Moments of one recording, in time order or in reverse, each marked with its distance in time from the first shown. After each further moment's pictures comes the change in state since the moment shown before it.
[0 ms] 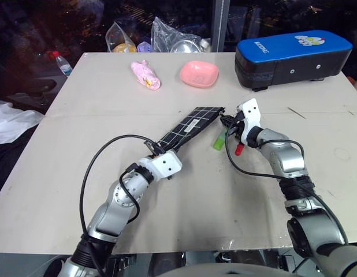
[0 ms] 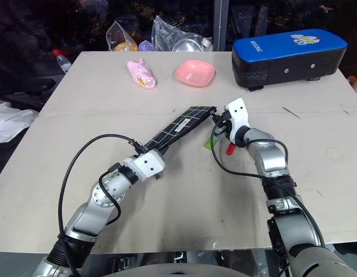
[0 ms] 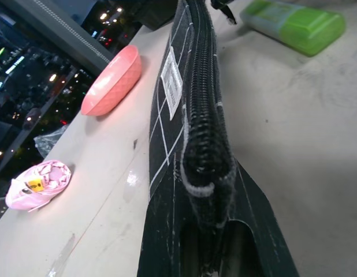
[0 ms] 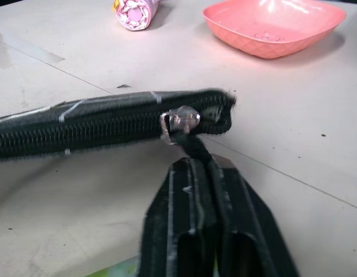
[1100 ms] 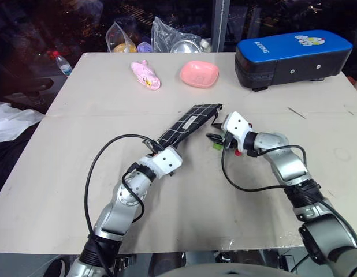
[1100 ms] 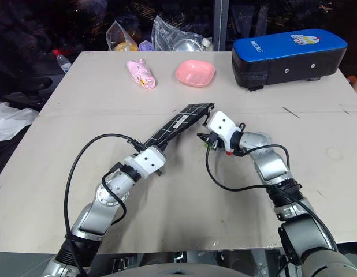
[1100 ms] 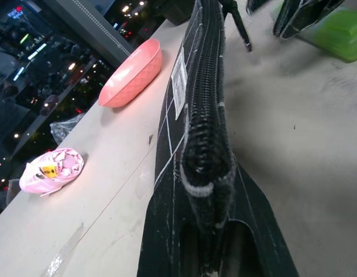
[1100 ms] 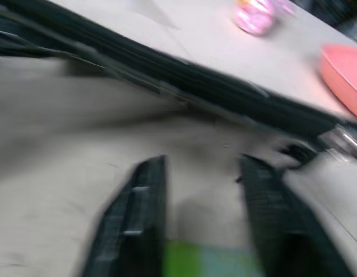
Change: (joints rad) left arm -0.011 -0.076 0.023 0.023 0.021 0.014 0.057; right arm 0.022 -0.101 0.145 -0.085 -0.145 -0.120 0.158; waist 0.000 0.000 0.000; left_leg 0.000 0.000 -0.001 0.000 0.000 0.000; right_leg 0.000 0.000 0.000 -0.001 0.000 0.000
